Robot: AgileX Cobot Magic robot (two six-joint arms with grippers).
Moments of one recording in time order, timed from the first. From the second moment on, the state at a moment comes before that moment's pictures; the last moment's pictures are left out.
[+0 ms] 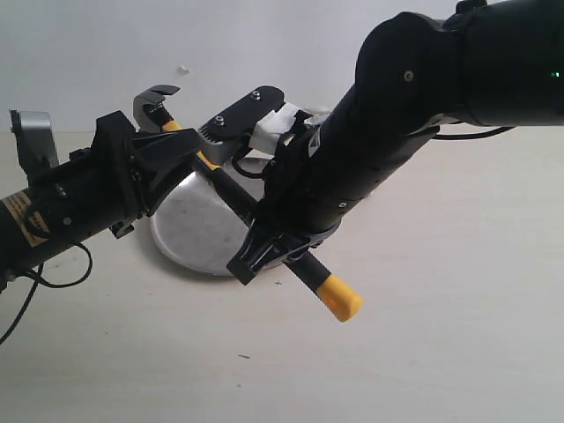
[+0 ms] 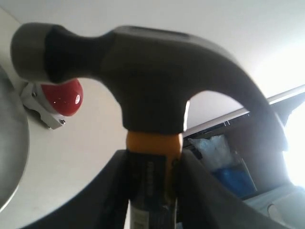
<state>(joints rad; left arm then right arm) -0.37 1.70 -0.54 0.53 -1.15 -1.41 0.73 1.69 -1.18 0.27 0.67 -0.40</state>
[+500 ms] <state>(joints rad) -0.37 1.70 -0.54 0.53 -1.15 -1.41 0.73 1.69 -1.18 0.26 0.66 -0.38</state>
